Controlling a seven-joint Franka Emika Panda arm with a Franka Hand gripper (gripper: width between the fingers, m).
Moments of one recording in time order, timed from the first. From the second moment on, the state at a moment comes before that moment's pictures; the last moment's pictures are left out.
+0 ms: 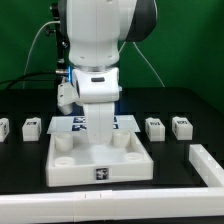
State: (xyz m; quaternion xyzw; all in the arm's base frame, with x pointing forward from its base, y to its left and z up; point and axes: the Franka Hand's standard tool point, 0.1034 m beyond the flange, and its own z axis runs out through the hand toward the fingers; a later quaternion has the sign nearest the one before) arm 0.421 -0.017 0.012 -0.68 -0.72 0.07 0.07
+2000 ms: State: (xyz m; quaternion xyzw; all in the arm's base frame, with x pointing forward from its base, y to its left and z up) arm 0.472 0.052 0.011 -0.72 -0.70 0.03 0.06
